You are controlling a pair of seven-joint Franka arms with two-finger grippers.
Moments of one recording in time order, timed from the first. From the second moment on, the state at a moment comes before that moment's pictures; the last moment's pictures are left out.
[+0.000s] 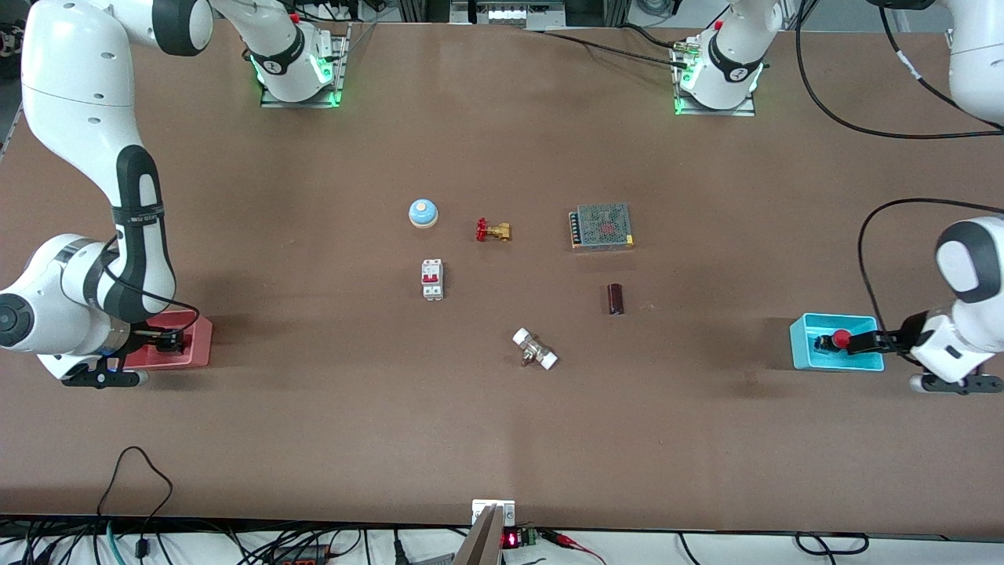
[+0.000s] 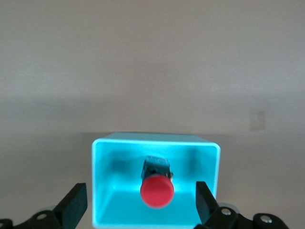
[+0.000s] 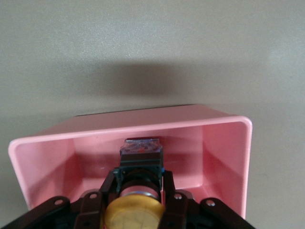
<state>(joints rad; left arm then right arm) 0.33 0.63 -0.11 -1.45 0.04 2.05 0.20 0.13 0.81 -0.41 -1.47 0.21 2.13 -0.28</state>
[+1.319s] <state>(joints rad) 0.08 0.21 -0.08 -1.39 0.02 1.49 0.02 0.14 0.61 -0.40 -1.43 0.24 1.88 -0.29</state>
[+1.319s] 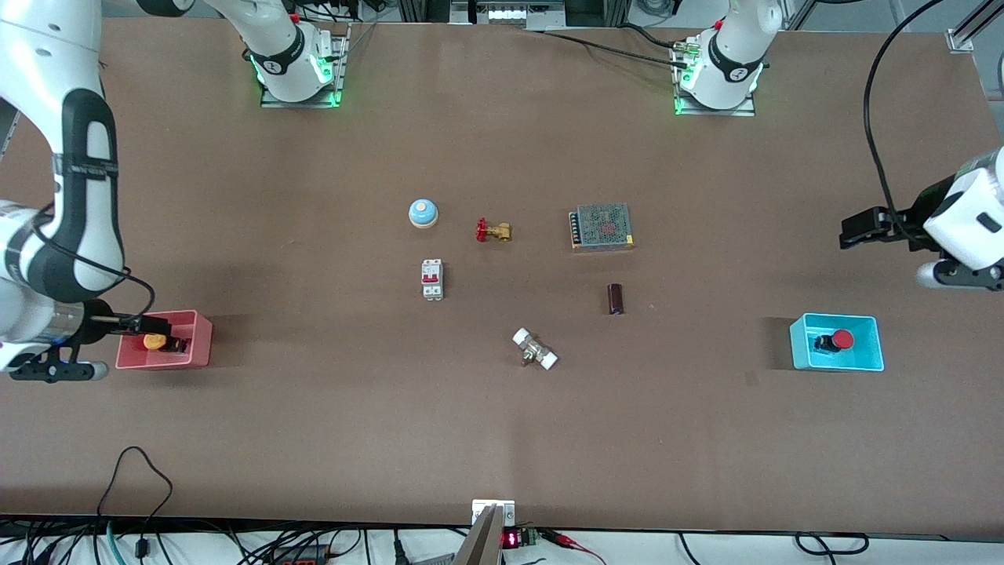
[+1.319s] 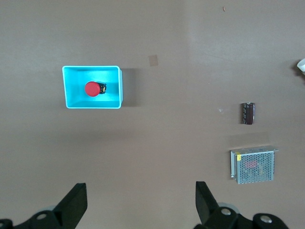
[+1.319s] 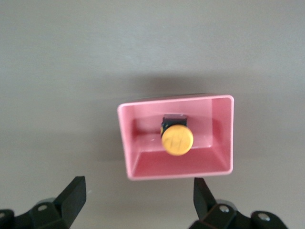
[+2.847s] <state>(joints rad) -0.01 -0.09 0.06 -1.64 -0.01 1.48 0.05 0.07 0.21 -0.15 -1.41 0.00 1.51 -0.09</state>
